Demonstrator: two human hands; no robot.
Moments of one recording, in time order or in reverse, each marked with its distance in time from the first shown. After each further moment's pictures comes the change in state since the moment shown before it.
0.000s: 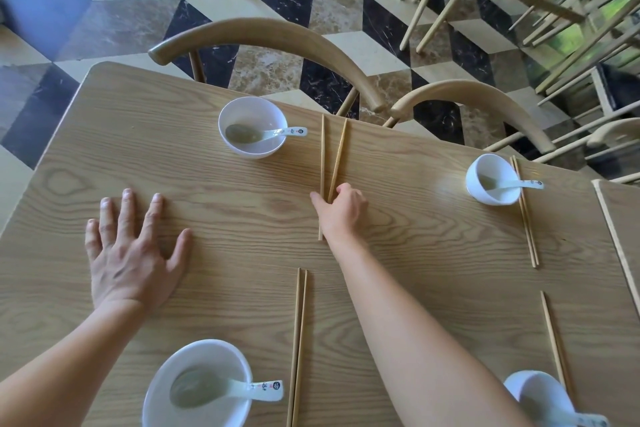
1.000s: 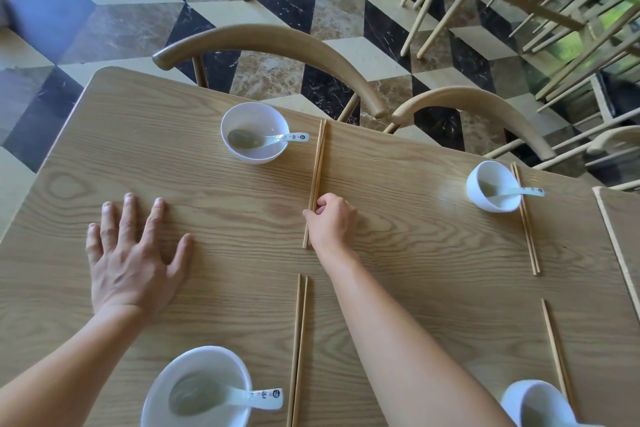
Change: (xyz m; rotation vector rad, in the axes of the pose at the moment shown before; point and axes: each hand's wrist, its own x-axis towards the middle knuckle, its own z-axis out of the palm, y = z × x) left_hand 0.000 -0.001 0.001 -0.006 0.011 0.008; right_hand -0.011 -0.004 0.014 -0.023 -0.071 -0.066
